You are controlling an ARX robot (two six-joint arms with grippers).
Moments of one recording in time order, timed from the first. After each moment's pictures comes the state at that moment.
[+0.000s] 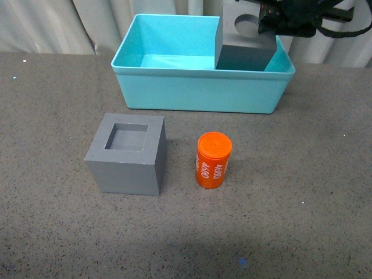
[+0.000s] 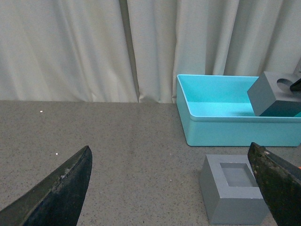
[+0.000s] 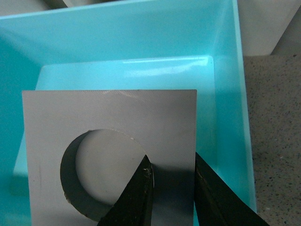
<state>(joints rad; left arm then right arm) 0.00 0.00 0.02 0.00 0.00 0.00 0.25 2.18 1.57 -0.06 -0.01 0.27</state>
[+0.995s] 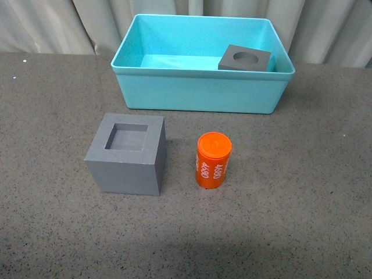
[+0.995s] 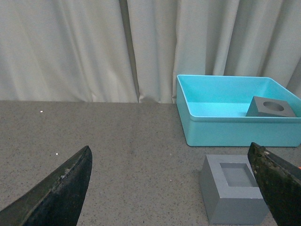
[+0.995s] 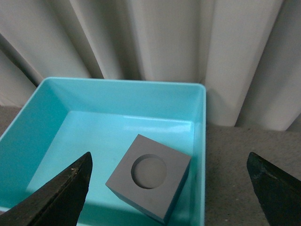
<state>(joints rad) 0.00 0.00 0.02 0.00 0.00 0.00 0.22 1.87 1.16 0.37 -0.02 0.10</state>
